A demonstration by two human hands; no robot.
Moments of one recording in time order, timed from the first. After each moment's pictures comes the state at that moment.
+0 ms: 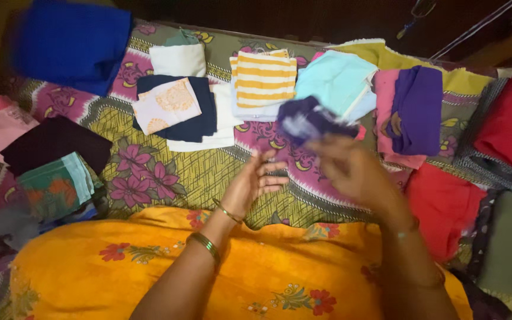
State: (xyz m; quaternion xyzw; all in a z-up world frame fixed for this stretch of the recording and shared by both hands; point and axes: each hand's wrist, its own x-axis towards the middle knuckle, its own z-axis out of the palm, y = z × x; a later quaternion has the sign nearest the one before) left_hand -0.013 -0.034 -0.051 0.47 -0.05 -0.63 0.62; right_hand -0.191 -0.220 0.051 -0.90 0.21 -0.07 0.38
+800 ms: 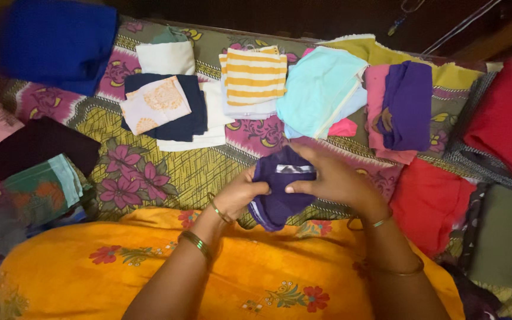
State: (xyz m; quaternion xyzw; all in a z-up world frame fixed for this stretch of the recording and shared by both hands) left_hand -0.019 -0.030 -0.069 0.42 -0.15 -0.67 0.60; right_hand -0.178 -0.210 0.035 -0.87 0.16 0.00 0.47
